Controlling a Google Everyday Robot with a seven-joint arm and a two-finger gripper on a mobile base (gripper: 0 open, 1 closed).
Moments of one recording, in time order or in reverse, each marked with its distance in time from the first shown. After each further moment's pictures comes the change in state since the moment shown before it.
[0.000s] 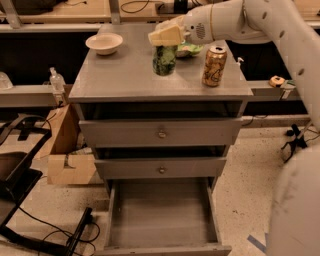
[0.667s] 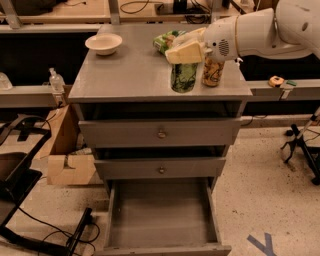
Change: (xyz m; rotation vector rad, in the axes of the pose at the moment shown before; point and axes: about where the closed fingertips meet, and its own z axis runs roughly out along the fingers) arm 0.025 0.054 -0.057 0.043 0.063 -0.036
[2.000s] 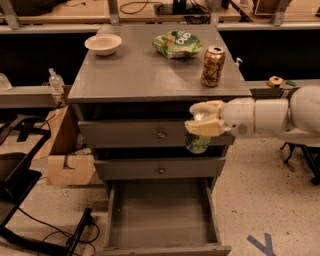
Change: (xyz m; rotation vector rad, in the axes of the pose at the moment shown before) arm 0.169 0.075 -0.026 -0.055 -0.033 0.037
